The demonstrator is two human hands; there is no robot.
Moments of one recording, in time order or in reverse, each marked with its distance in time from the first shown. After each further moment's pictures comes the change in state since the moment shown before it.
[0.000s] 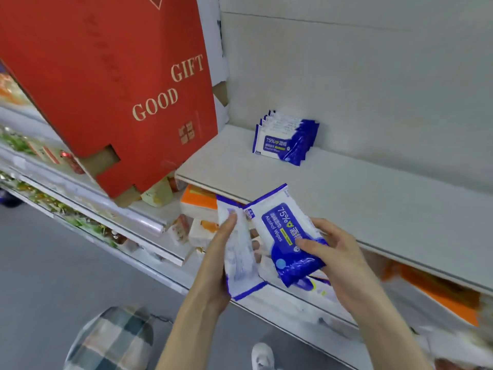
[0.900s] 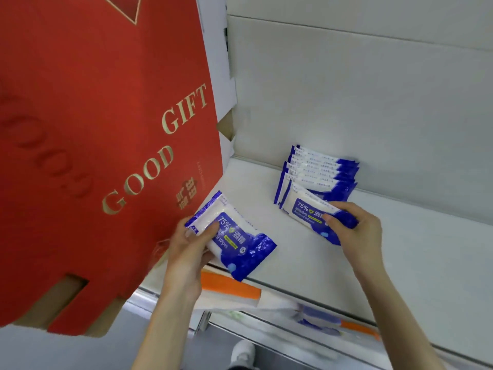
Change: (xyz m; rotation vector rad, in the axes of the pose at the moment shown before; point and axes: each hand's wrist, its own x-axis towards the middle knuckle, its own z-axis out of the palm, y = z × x) left_hand 0.203 0.143 -0.055 0.312 0.223 0.178; right_hand 0.228 -0.024 0.033 -0.440 0.485 -0.319
